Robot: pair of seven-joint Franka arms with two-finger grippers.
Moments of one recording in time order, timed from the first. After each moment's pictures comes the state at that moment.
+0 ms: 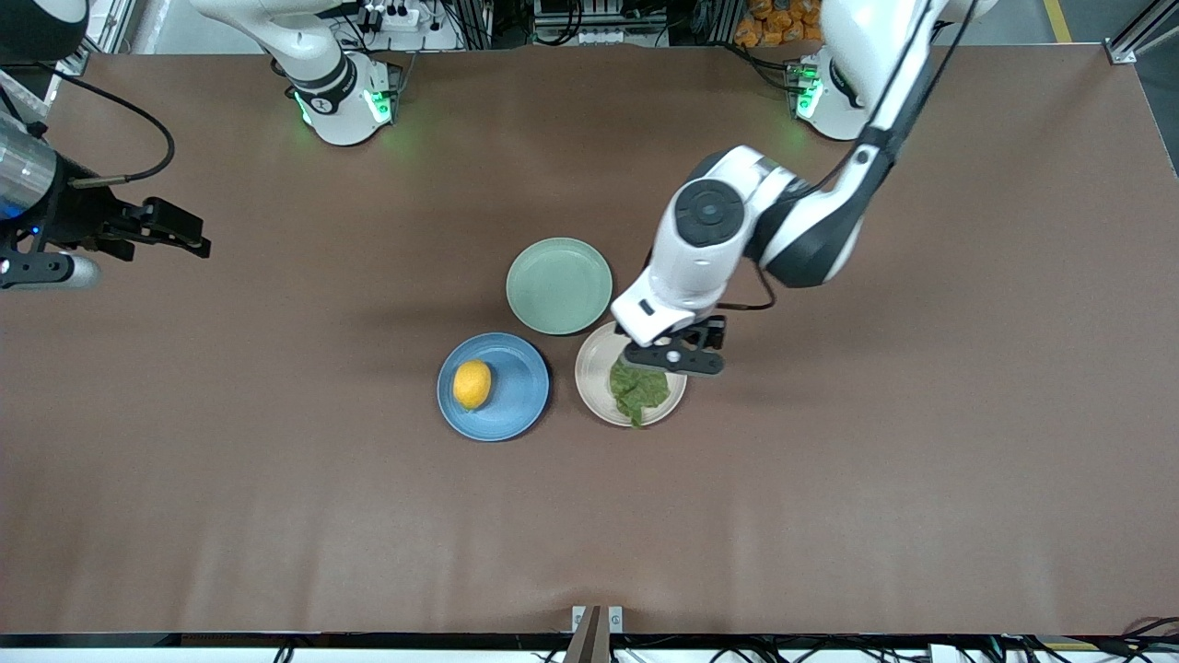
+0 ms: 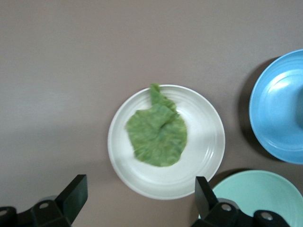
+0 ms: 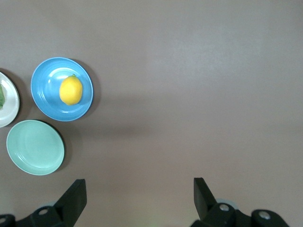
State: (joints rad) left arm -0.51 0.58 -0.19 -1.50 0.13 2.16 -0.57; right arm 0.12 0.06 -0.05 -1.51 0.07 1.50 0.07
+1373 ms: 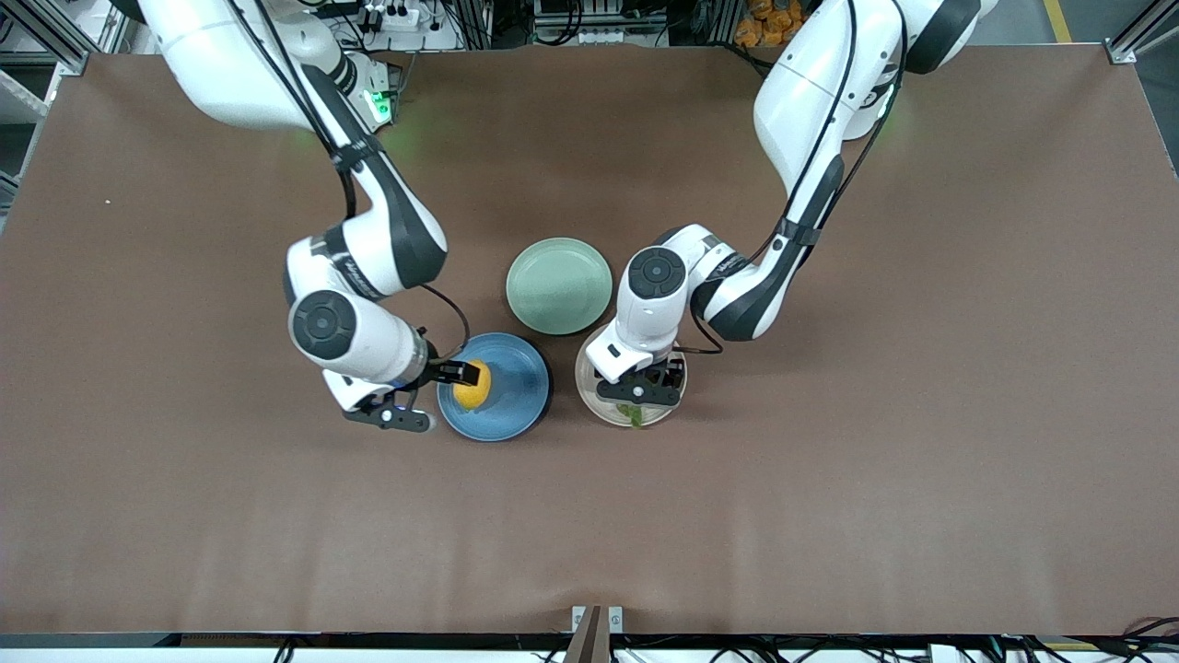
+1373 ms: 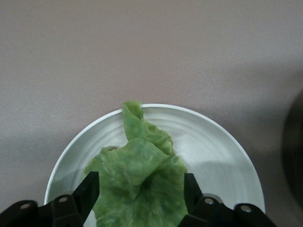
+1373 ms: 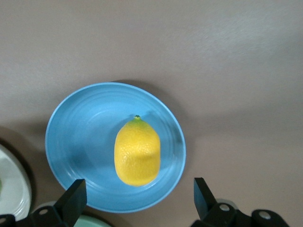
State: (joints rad) left arm -0.59 0.82 -0.10 -1.47 0.21 2.43 -0.67; right arm 0.34 0.61 0.08 -1.56 0.08 2.09 0.54
